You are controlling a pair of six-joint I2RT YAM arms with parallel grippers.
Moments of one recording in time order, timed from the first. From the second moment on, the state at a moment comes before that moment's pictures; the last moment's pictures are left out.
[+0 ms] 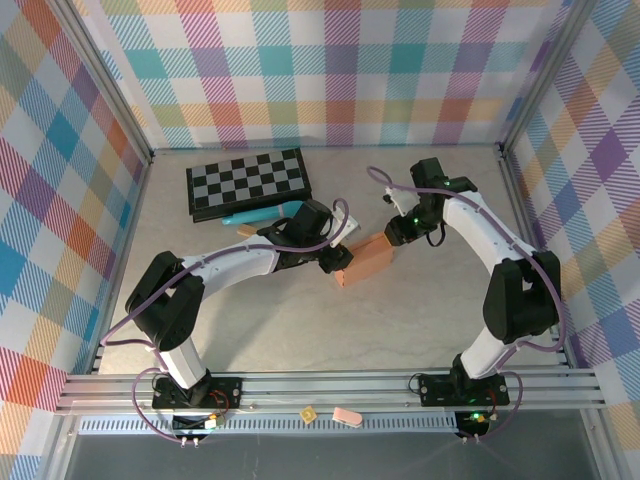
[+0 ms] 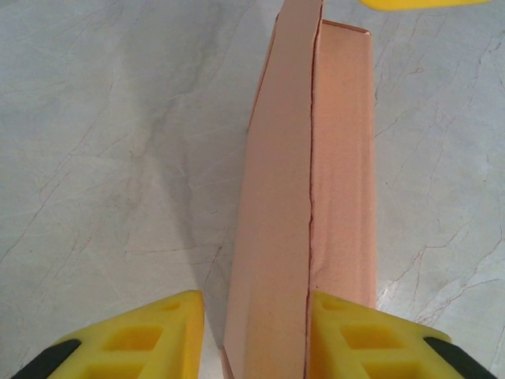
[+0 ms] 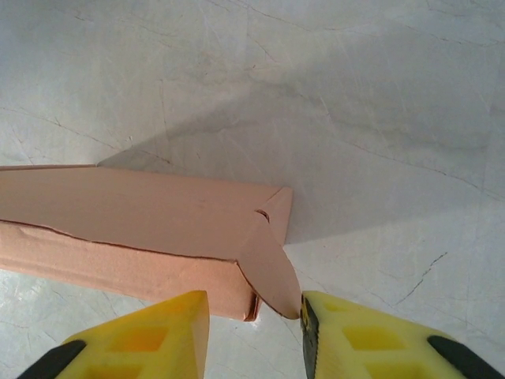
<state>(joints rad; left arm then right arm) -0.74 1.72 1.16 -0.25 0.24 0.09 0.28 1.65 1.37 -0.97 -0.28 -0.28</state>
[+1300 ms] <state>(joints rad) -0.74 1.71 1.18 -0.29 0.16 0.05 0.33 1.63 1.36 -0.98 -0.19 -0.15</state>
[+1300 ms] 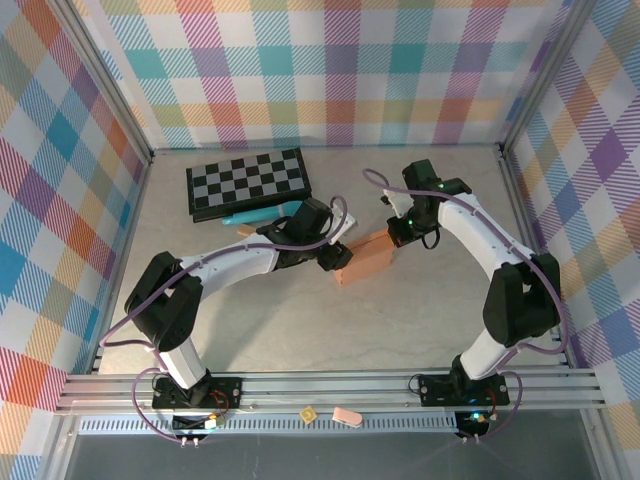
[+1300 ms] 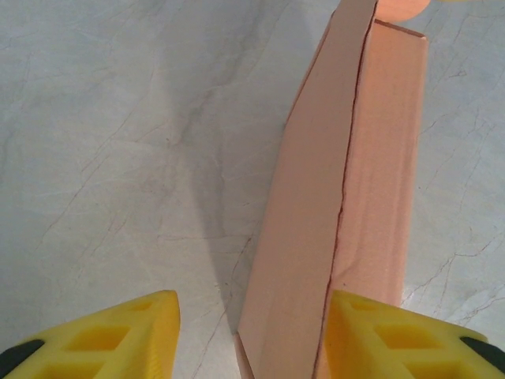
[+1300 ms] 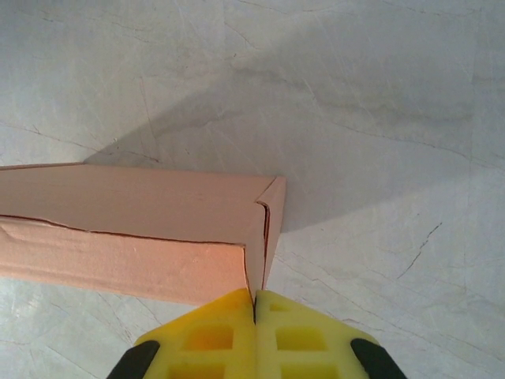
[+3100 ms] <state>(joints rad) -0.62 1.70 1.36 -0.66 0.30 -0.15 0.39 1.55 1.26 -0.94 -0.11 0.13</state>
